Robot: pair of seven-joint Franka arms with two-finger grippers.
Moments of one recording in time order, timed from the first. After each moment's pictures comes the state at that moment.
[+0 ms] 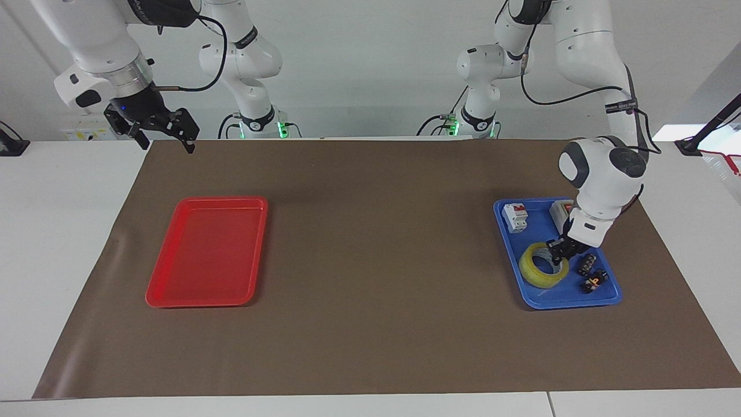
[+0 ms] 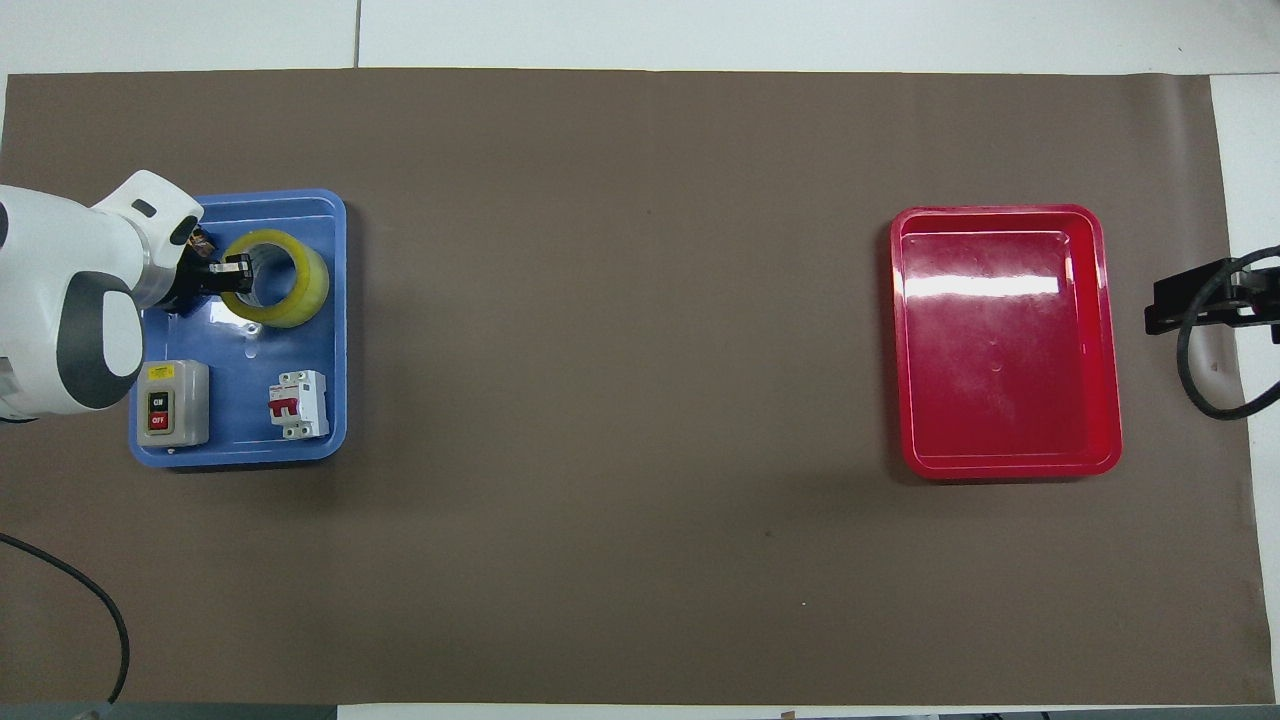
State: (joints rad) left arm 0.07 0.26 -0.03 -1.97 0.02 2.34 -0.08; right arm -0.01 -0.05 -0.02 -1.60 -0.03 1.49 0.08
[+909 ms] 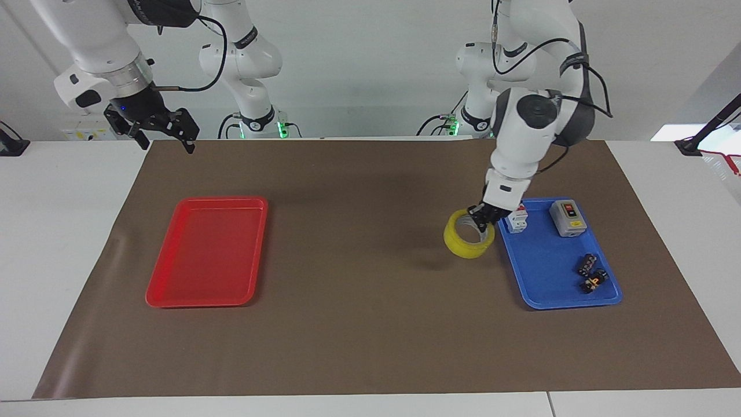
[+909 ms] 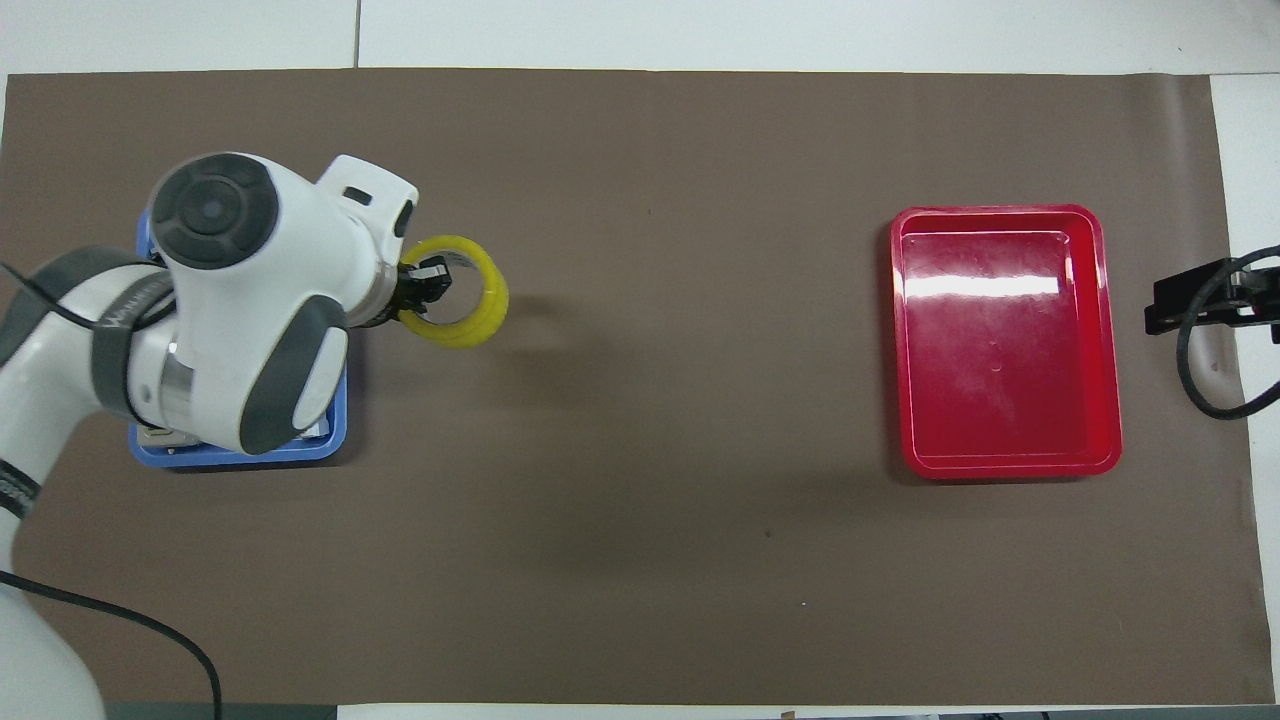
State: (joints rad) left arm -0.39 0.15 -0.06 -1.89 0.08 2.09 -0.80; right arm -0.01 -0.05 -0.02 -1.60 -0.03 1.49 0.08
